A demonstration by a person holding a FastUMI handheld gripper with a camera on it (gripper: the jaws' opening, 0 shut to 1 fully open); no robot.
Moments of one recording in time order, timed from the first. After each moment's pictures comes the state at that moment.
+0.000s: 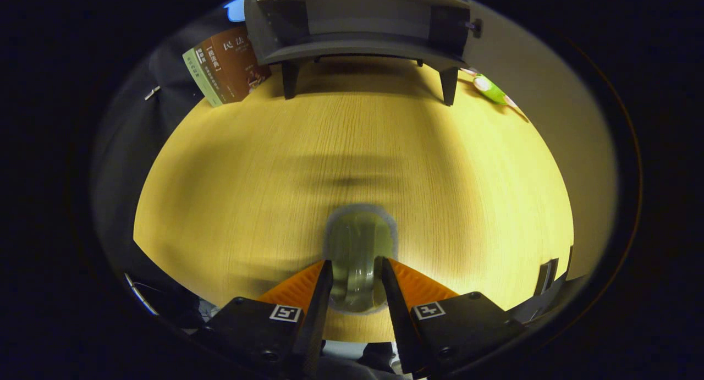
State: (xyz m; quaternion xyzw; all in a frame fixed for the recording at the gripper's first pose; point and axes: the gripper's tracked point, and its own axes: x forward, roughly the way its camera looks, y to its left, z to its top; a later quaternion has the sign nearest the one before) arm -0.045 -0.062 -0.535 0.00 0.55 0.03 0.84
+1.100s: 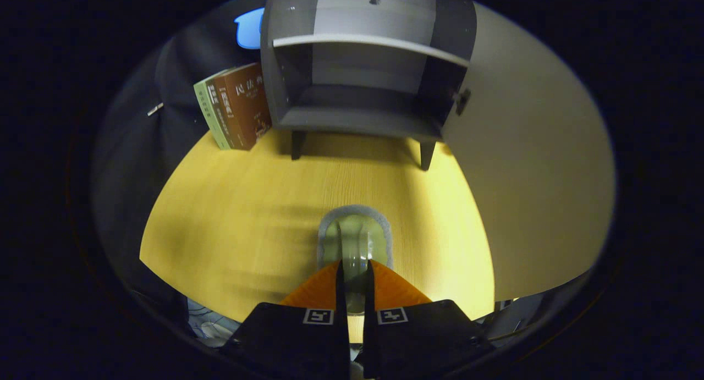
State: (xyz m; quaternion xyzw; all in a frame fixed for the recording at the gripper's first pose) arm 0.010 -0.050 -0.397 -0.04 0.43 0.00 0.90
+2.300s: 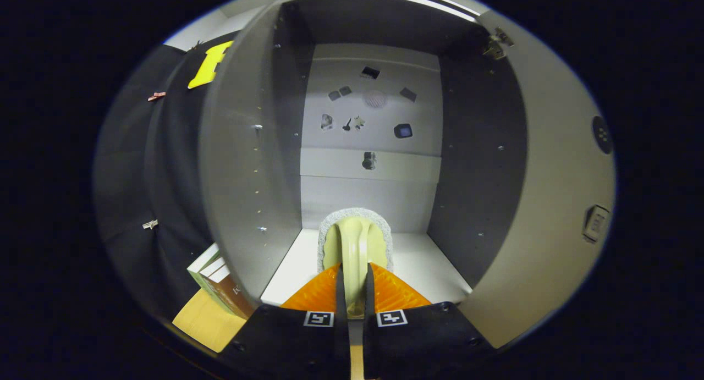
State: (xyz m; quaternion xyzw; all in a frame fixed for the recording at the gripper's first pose) arm 0.310 -0.029 -0.136 -0.01 0.14 0.01 0.99
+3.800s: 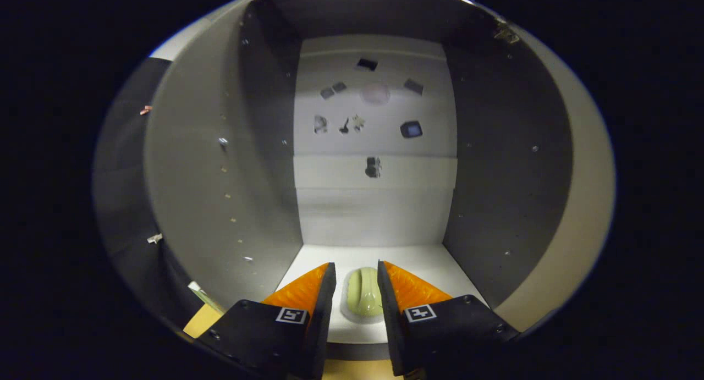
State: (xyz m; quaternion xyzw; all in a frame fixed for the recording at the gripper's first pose) arm 0.333 -0.024 -0.103 0.03 0.11 0.03 0.99
